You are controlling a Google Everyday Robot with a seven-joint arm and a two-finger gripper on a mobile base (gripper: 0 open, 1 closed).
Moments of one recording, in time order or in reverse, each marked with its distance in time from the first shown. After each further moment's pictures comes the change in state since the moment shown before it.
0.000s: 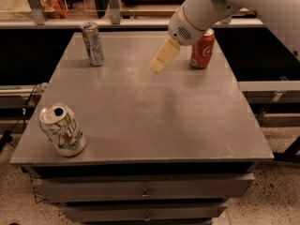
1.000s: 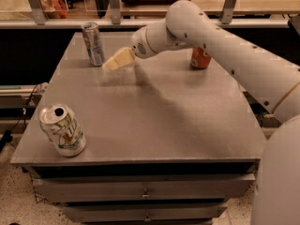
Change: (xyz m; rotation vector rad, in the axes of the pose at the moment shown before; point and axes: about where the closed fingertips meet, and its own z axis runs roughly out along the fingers) arm -0.093 -0.008 0.132 -0.096 -0.409 0.141
